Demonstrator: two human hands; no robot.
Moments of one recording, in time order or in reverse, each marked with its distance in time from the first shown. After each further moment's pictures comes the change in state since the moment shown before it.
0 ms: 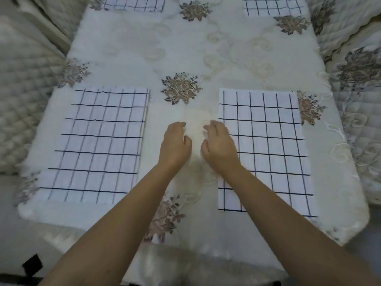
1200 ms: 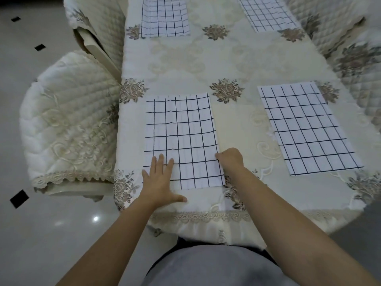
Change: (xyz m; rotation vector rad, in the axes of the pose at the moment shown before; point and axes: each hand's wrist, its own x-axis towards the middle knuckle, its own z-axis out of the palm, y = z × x) left_hand -0.071 -0.223 -0.189 0.658 -0.502 0.162; right_hand -0.026 -0.181 0.088 0.384 -0.118 0.919
